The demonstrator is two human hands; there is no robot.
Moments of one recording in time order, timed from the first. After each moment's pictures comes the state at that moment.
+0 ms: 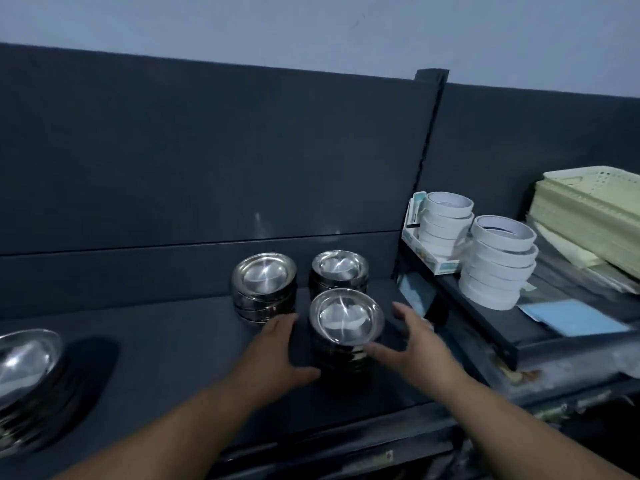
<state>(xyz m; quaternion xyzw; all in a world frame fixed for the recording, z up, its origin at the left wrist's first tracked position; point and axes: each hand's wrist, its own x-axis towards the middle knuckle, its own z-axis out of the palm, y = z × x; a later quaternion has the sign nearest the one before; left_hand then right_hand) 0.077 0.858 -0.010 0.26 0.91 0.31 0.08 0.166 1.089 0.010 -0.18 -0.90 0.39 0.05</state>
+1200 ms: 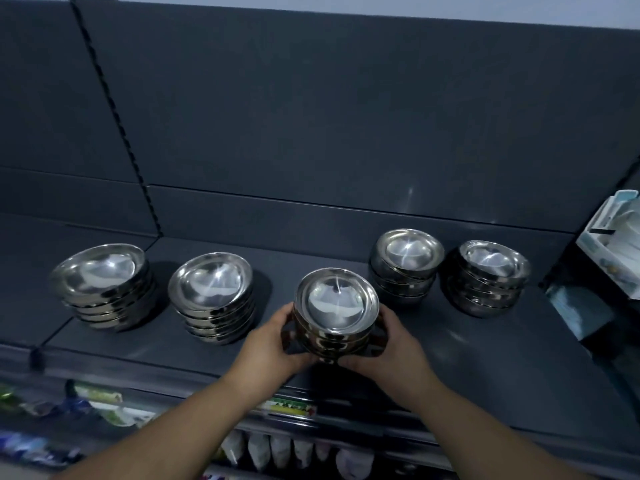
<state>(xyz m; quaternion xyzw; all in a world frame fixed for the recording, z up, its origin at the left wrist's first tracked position) 0.109 0.673 -0.041 0.04 0.85 0.52 0.03 0.114 0.889 -0.039 0.03 -0.85 0.53 -0.02</state>
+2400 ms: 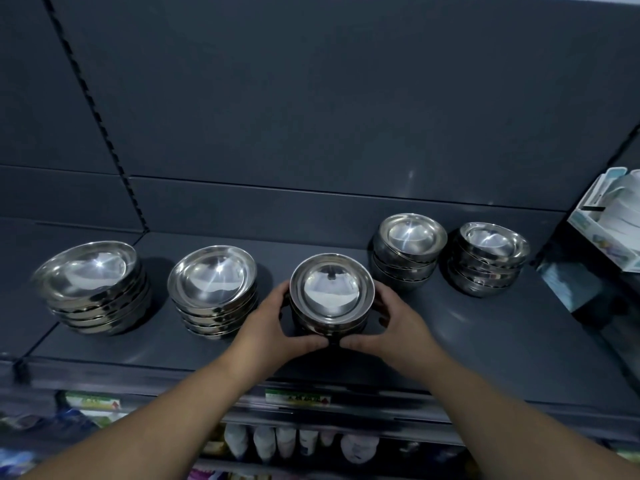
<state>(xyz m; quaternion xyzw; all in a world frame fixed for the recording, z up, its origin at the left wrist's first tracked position) 0.101 0.653 -0.019 0.07 0.87 0.48 0.03 0.102 0.876 -0.031 0.04 -0.87 0.50 0.00</state>
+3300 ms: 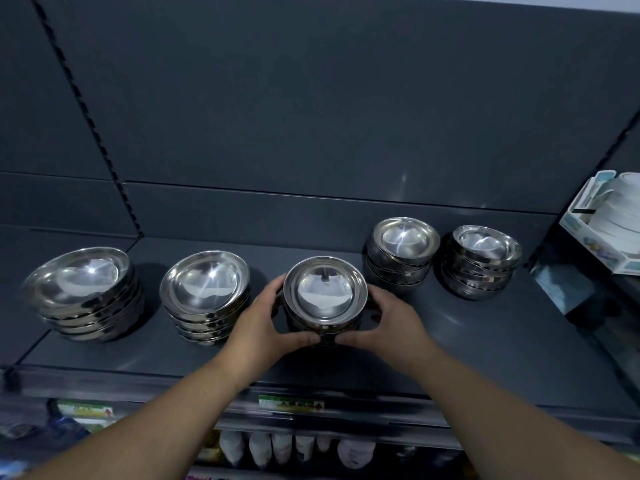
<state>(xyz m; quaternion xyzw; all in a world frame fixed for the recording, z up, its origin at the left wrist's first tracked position) 0.093 0.655 -0.021 0.08 0.85 0.52 0.01 0.094 0.876 -0.019 0.05 -0.90 0.43 0.02</state>
